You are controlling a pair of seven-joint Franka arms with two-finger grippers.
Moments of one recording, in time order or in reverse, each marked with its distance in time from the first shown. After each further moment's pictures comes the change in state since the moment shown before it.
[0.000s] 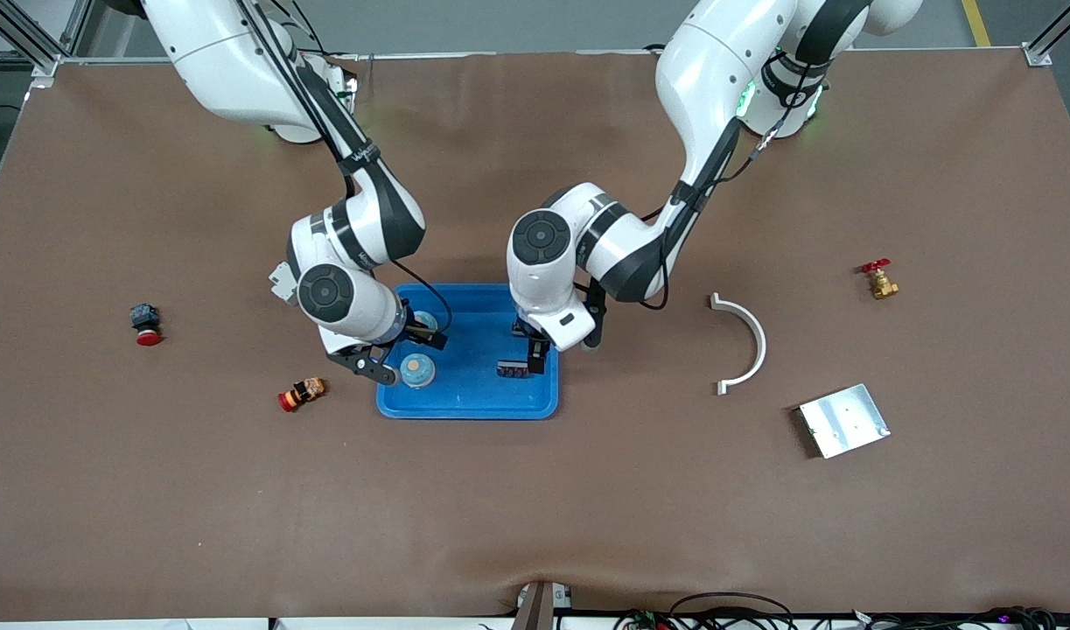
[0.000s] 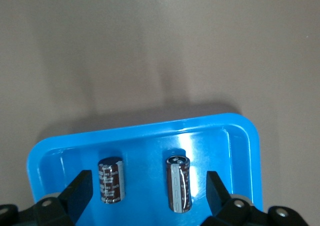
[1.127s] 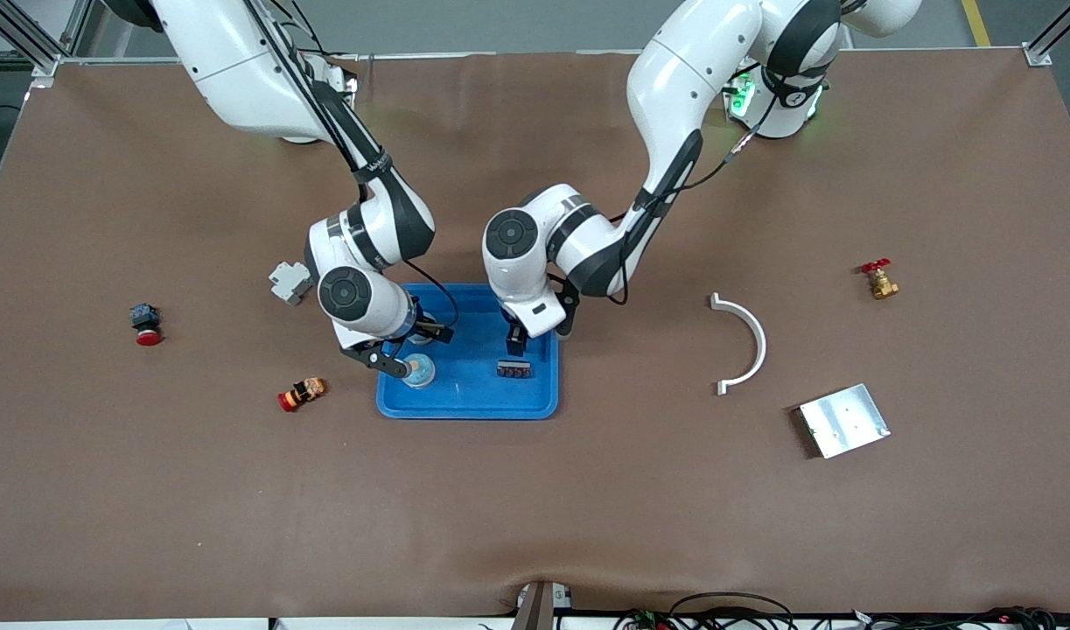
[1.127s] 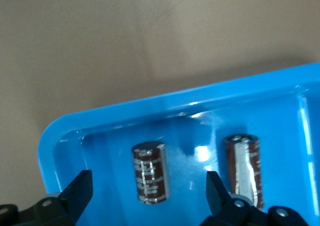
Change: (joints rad) left arm -0.076 0.079 -0.009 -0.002 0.000 0.023 -0.005; right arm 0.004 0.039 0.010 -0.048 0.000 0.058 0.000
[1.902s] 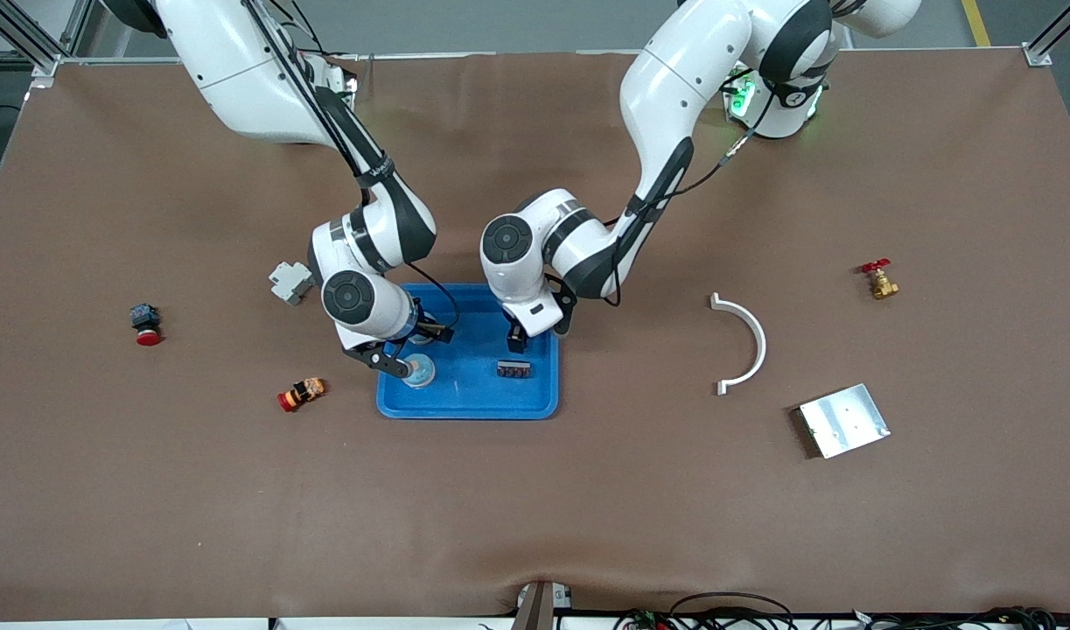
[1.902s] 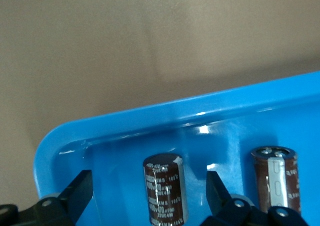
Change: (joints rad) left arm -0.004 0.032 0.003 -0.001 0.000 0.000 -0.021; right arm 0.000 0.017 0.001 0.000 0.000 0.003 0.000
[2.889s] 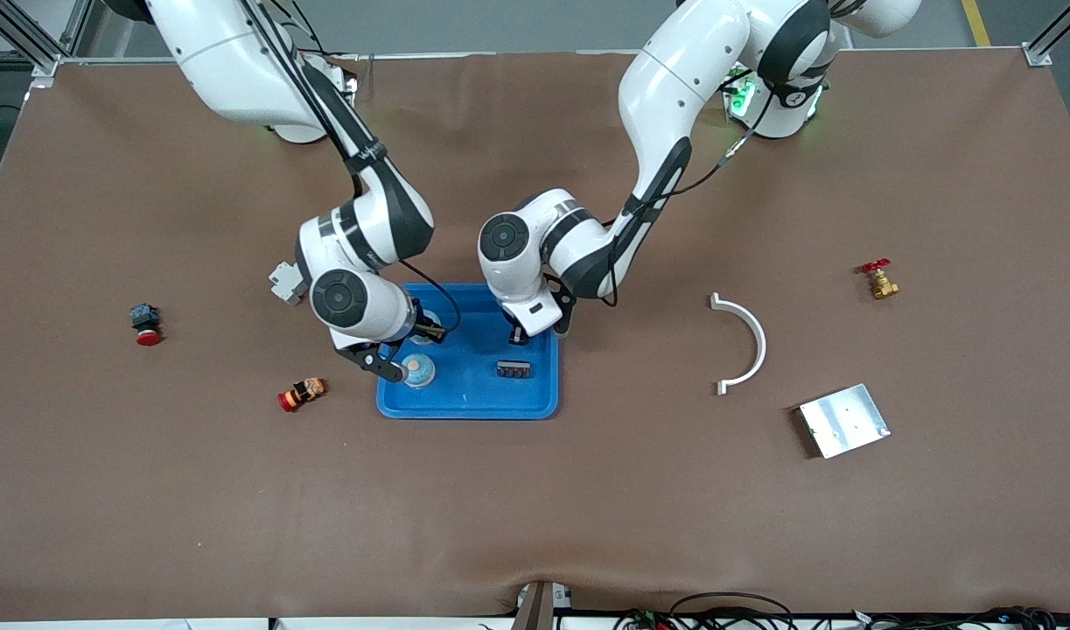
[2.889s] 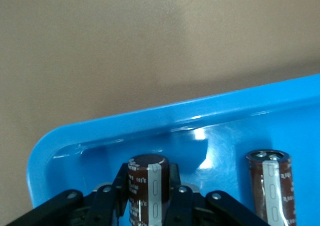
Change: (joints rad) left arm -0.005 0.004 0.001 0.005 0.040 0.002 -0.007; right arm -0.028 -0.065 0.001 0.114 0.001 -0.203 0.019
